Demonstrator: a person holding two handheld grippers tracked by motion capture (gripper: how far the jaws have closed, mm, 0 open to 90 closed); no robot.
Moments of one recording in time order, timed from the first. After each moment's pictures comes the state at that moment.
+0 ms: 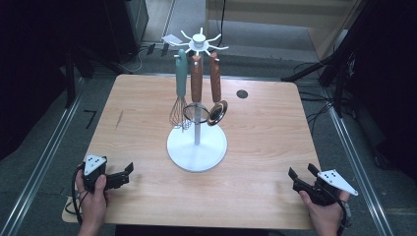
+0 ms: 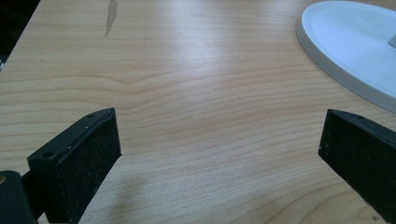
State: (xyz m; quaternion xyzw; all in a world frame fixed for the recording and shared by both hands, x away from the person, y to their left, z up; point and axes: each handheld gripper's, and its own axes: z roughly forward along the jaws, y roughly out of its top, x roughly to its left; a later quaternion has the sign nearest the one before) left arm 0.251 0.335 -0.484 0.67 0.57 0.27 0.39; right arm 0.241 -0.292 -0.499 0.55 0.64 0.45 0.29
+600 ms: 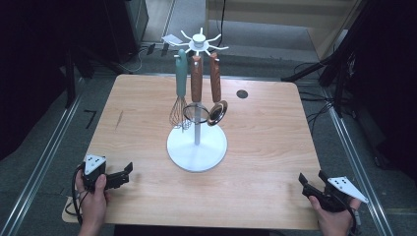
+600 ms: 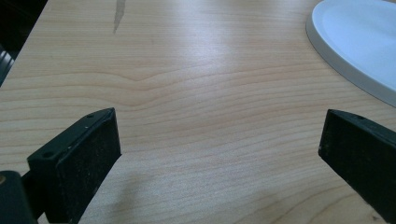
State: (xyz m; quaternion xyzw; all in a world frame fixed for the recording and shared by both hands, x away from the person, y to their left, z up) left arm 0.252 0.335 -0.484 0.67 0.58 0.28 0.38; right arm 0.228 -0.317 -0.509 0.58 0.63 0.42 0.30
